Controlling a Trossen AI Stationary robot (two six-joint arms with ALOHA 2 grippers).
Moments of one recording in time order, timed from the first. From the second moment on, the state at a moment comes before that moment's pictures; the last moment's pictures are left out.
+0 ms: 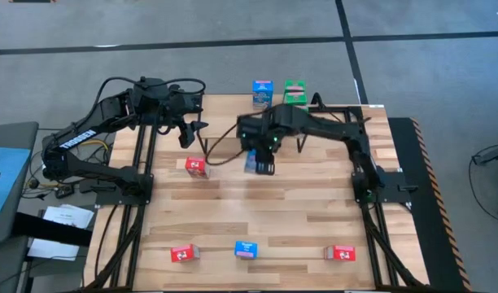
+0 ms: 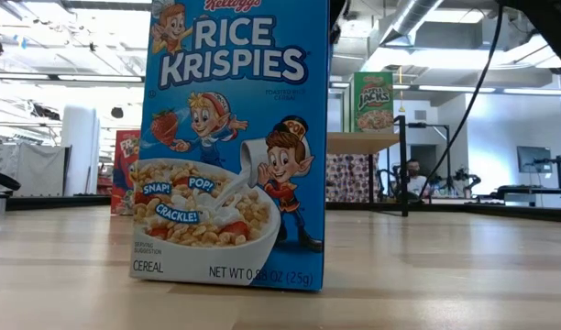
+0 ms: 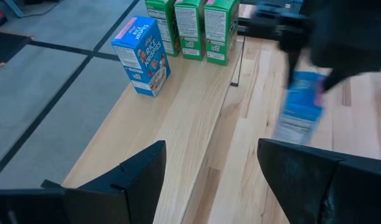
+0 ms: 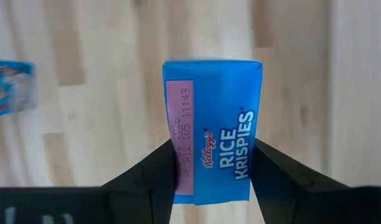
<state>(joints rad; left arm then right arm) 0.38 1.13 1.45 -0.82 -0.08 0.09 -0.09 2.10 2.36 -1.57 0.00 0.00</state>
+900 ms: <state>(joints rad) 0.38 1.13 1.45 -0.83 -0.08 0.09 -0.30 1.98 2.36 -1.52 0.21 -0.37</state>
